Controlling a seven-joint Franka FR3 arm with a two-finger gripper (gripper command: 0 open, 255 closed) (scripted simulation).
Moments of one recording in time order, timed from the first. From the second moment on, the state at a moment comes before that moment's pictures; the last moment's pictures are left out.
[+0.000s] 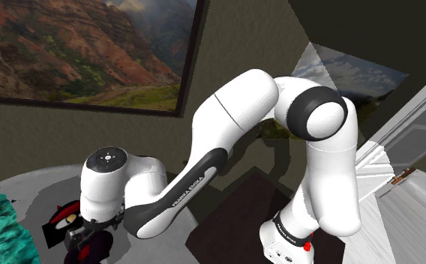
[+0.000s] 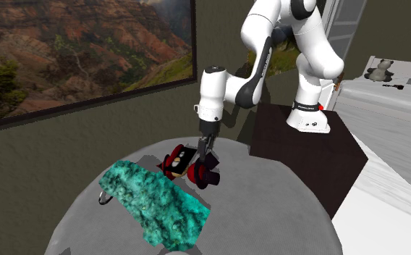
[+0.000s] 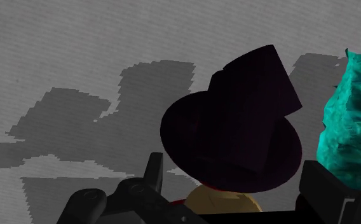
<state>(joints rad) 0.45 0.58 0.40 -1.97 -0.36 2.60 1.12</state>
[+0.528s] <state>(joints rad) 0.47 0.62 0.38 -1.96 -0.39 2.63 1.14</state>
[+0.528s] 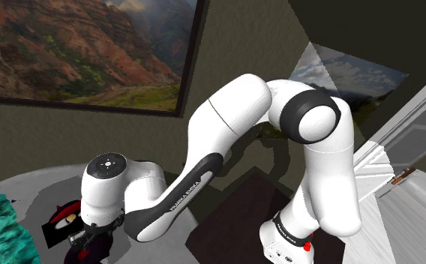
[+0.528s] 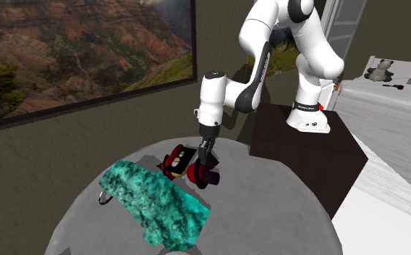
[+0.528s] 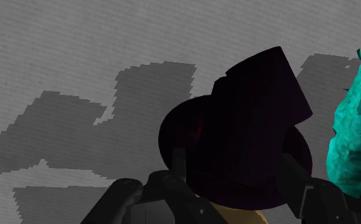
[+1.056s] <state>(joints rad) 0.47 0.61 0.39 -1.97 -0.38 2.62 1.13</state>
